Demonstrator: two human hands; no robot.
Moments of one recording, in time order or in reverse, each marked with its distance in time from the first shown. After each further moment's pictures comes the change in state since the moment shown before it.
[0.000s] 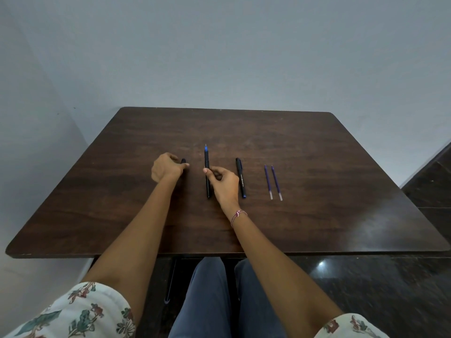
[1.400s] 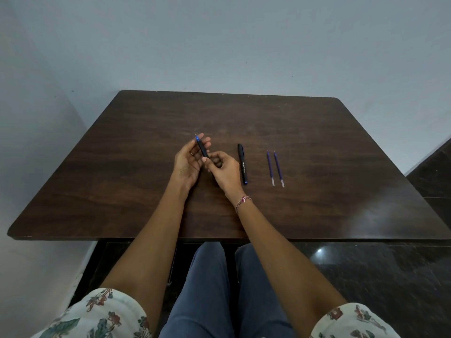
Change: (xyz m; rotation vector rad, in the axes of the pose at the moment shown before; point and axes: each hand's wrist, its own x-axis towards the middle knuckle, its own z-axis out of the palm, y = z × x) left_hand -0.046 -0.007 0.027 -1.510 -0.597 0.039; right_hand -0.004 -0.001 -0.005 0.090 -0.102 -0.015
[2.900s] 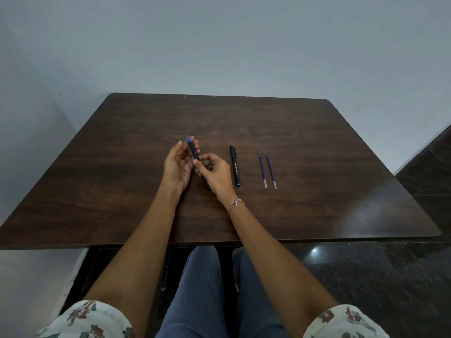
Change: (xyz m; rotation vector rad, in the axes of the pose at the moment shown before) left_hand 0.001 -0.001 -0.003 -0.041 0.011 0.018; right_hand -0.004 -0.004 -0.002 0.063 -0.055 -0.030
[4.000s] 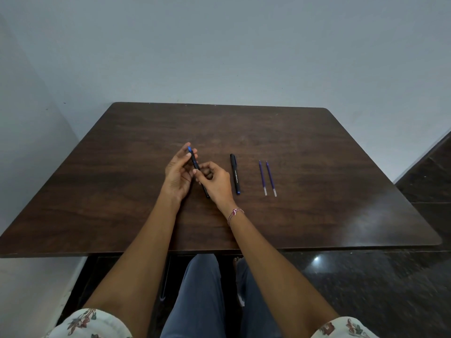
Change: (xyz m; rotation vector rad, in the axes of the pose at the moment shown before) left_hand -0.001 0.001 0.000 0.014 0.001 0.043; right_hand -0.002 -0.002 0.001 -0.064 0.016 0.012
